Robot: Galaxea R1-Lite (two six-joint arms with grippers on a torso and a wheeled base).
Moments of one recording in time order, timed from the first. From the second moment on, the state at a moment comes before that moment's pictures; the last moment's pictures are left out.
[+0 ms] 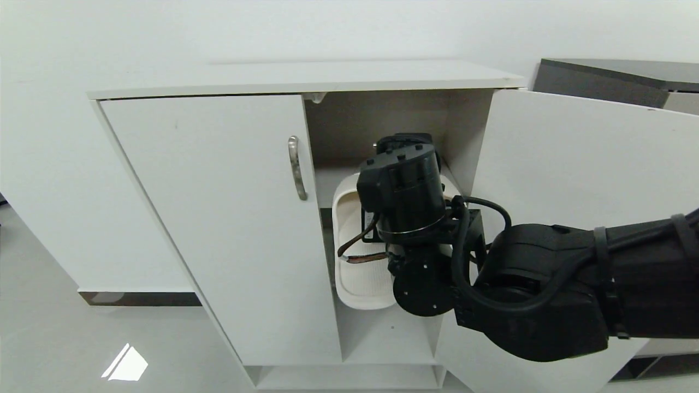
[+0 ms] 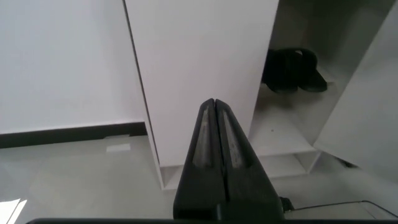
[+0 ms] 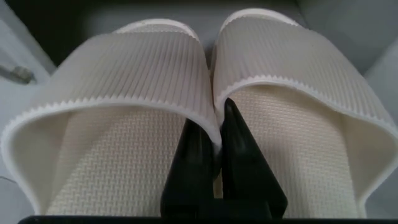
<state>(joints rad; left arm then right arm) 0.00 0.00 0.00 0.00 -0.08 0.01 1.00 1.99 -1.46 -0.28 -0.93 0.28</state>
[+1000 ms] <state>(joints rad) 0.00 0.00 0.00 0.00 -0.08 0.01 0.90 2.17 -1.70 -0.28 -0.88 0.20</state>
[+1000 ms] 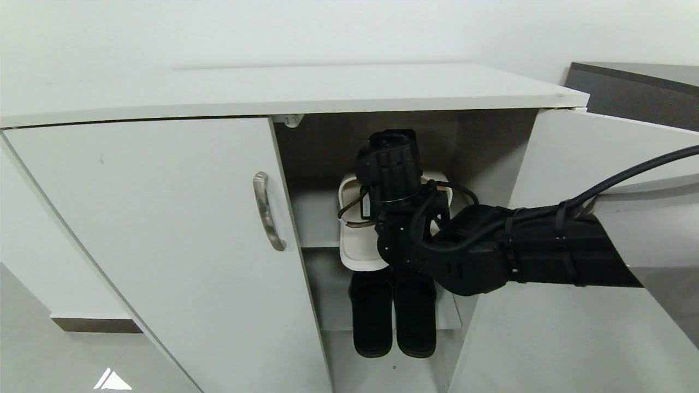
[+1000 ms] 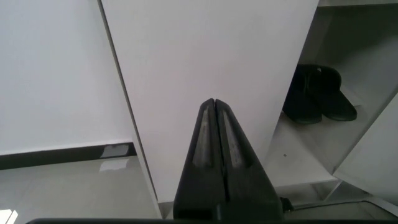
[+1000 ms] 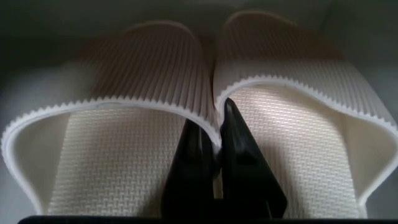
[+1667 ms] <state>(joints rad) 0.00 0.00 0.00 0.00 -0.08 0.01 0.83 2.27 -1.80 -0.28 -0.87 0.18</state>
